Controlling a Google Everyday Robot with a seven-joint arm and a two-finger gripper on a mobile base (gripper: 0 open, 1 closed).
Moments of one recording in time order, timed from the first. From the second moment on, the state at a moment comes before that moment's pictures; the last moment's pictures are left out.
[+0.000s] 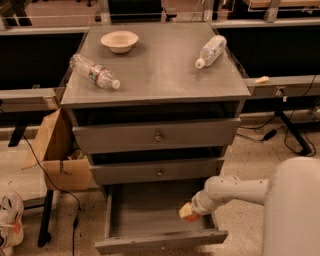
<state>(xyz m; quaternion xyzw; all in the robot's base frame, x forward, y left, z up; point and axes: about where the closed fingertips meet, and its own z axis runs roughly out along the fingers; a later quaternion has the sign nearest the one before) 0.527 -0.141 0.315 -0.11 0.98 0.16 0.06</state>
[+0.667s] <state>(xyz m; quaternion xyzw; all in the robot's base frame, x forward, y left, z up) 0.493 -0.223 0.488 -0.09 0.99 0.09 0.10</state>
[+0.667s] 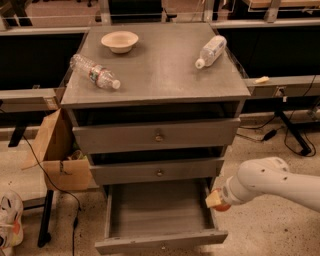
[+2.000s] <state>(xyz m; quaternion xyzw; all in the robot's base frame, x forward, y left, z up) 0.487 -0.239 0.659 -0.06 0.97 0.07 0.21</state>
